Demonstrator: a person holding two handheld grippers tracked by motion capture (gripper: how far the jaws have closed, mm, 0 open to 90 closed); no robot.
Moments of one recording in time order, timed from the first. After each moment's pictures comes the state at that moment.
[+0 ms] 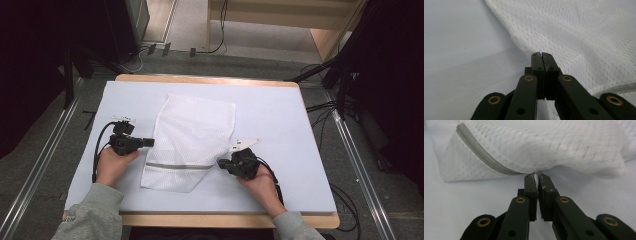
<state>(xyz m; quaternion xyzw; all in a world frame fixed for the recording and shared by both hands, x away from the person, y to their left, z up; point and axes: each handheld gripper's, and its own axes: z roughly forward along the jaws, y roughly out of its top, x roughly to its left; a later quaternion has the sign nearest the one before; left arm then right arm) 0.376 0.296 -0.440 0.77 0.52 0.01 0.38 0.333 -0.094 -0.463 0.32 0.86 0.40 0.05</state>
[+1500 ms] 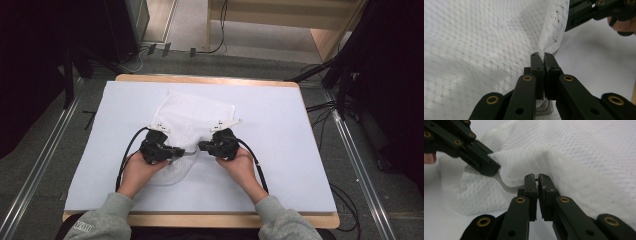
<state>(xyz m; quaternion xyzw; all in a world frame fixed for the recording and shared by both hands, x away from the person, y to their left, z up) 0.355 0.210 -0.431 0.82 0.42 -0.02 0.39 0.376 -0.042 -0.446 0.32 0.84 0.44 0.02</state>
